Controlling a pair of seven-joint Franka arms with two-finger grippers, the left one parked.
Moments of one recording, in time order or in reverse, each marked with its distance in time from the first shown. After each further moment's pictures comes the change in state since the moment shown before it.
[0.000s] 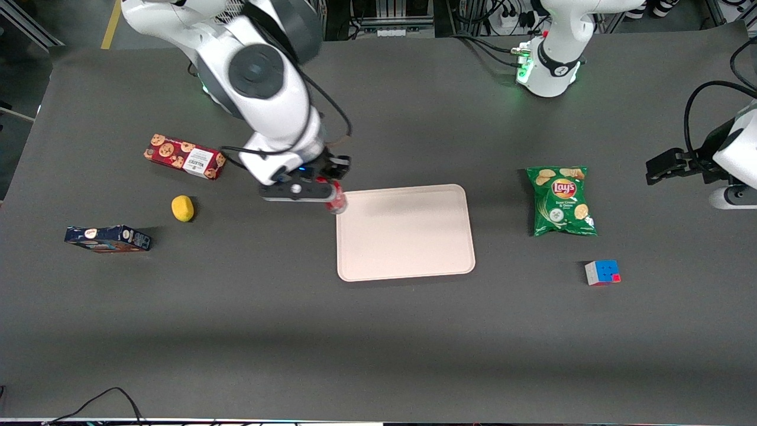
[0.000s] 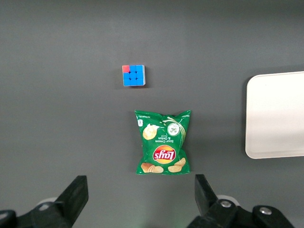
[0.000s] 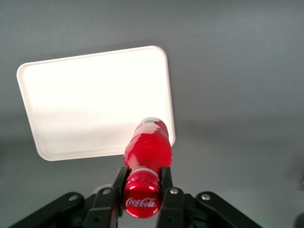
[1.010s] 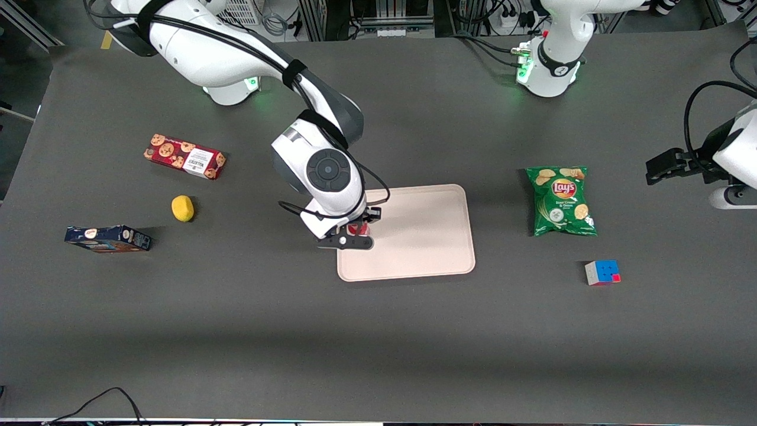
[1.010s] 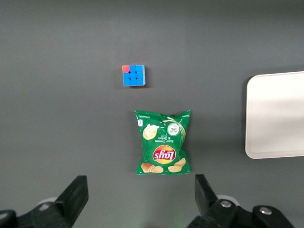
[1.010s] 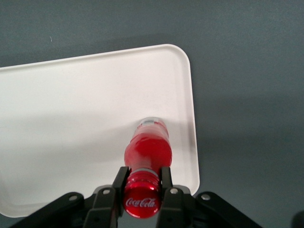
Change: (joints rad) arm 0.030 0.280 -0.001 0.012 -0.113 0.212 0.053
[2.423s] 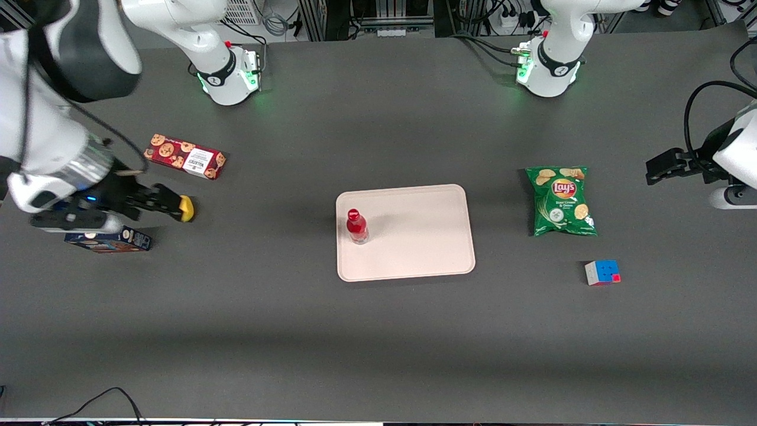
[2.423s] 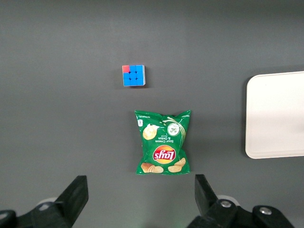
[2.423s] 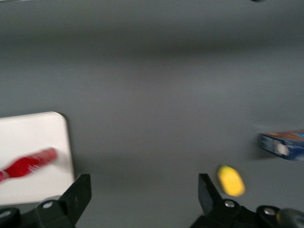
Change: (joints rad) arm -0.309 -0.669 -0.345 -0.396 0.235 -0.045 -0.677
